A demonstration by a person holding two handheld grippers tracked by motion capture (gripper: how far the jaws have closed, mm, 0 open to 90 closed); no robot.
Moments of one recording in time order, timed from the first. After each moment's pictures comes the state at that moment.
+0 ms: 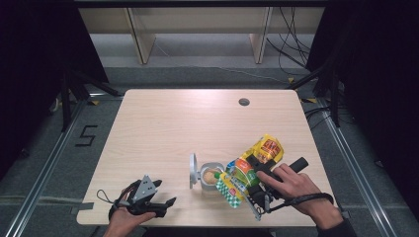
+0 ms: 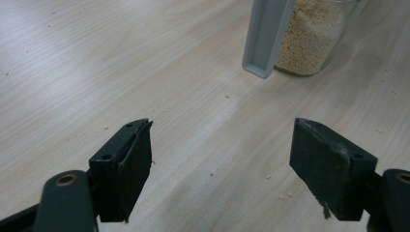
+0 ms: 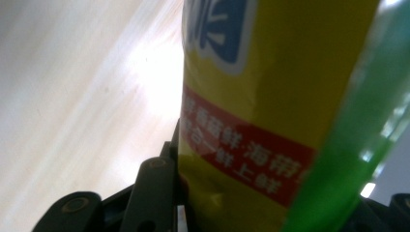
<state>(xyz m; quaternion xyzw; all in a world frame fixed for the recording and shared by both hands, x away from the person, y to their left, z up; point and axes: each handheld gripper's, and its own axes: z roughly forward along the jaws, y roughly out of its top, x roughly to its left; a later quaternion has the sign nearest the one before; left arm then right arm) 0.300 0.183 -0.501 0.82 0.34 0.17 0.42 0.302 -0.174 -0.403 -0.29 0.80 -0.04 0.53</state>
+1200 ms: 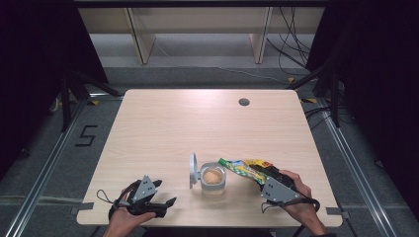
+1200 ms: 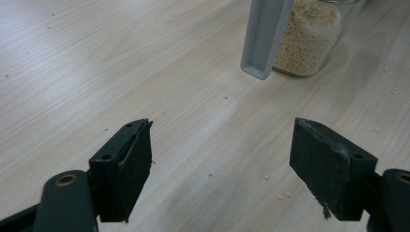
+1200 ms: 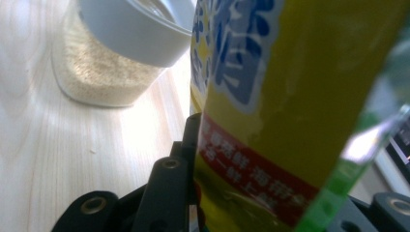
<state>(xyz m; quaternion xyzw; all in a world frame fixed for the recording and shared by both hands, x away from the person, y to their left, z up) 0.300 0.185 -0.500 0.83 0.33 0.17 0.41 0.326 -0.227 -0.460 0.01 0.84 0.37 0.40</state>
